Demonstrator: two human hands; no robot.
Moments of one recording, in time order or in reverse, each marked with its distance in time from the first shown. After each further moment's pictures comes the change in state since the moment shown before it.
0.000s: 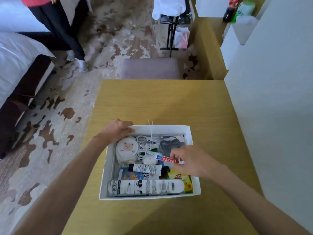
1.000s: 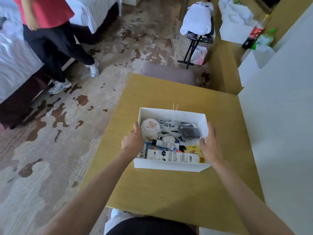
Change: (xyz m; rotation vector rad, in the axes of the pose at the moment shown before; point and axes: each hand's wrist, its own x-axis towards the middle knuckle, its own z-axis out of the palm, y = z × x) left_hand -0.127 0.054 0.040 -0.197 0.174 -0.677; right_hand 0.010 -0.008 0.048 0.274 0.610 0.442
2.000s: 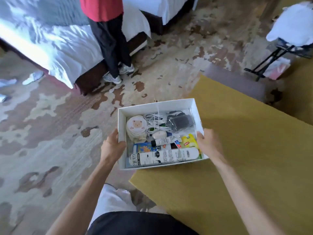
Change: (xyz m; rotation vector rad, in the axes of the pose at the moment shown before) left_hand -0.069 -0.242 -0.092 -0.467 0.366 -0.410; right_hand -0.005 -0.219 0.120 -0.143 -0.331 -0.189
